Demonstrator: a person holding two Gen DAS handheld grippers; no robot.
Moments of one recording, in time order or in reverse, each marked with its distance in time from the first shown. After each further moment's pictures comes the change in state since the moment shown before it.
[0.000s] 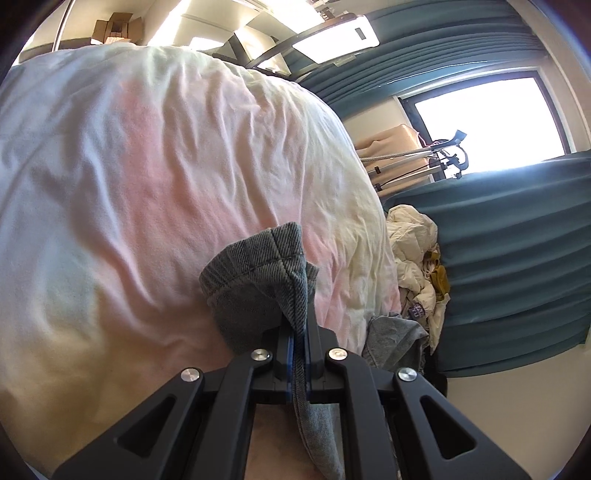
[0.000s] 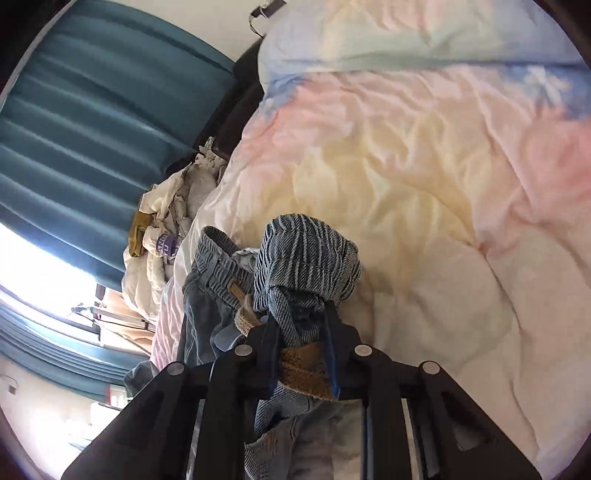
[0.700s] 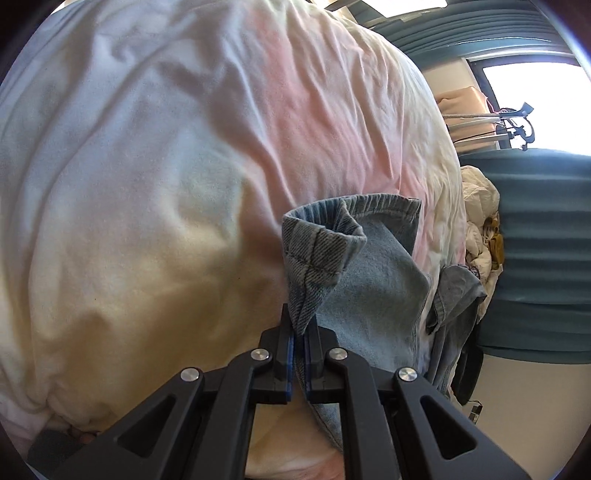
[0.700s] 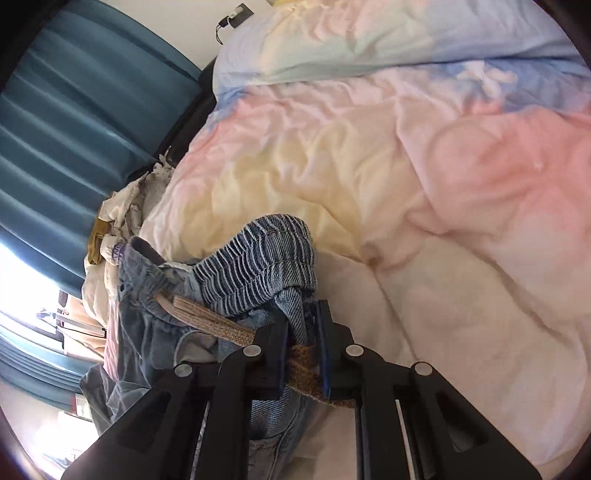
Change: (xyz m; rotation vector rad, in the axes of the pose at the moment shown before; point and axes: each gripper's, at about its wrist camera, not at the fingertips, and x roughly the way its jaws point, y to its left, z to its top) left arm -0.016 0.057 -0.037 -0.056 0.208 0.286; right arm -0.002 -0.089 -0.004 0.022 -0.020 -0.139
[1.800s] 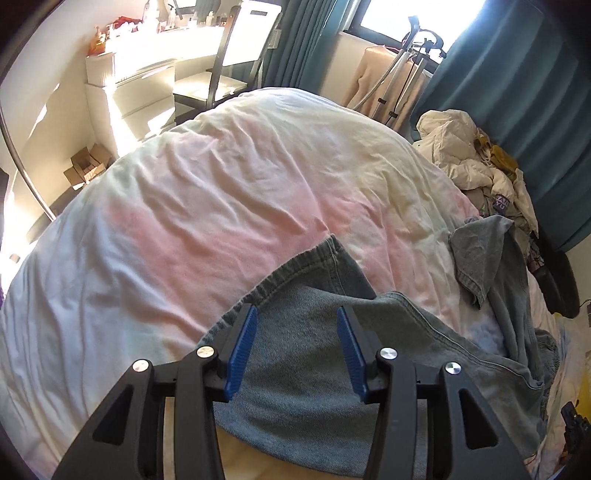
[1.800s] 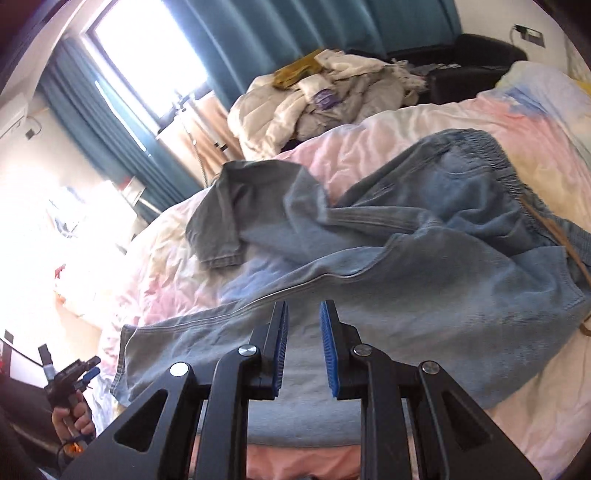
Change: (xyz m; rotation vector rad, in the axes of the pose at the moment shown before) left arm -0.007 -0.136 -0.006 0.620 -0.261 0.260; right arm -0.094 0.310 -0.252 -0.812 0.297 0.304
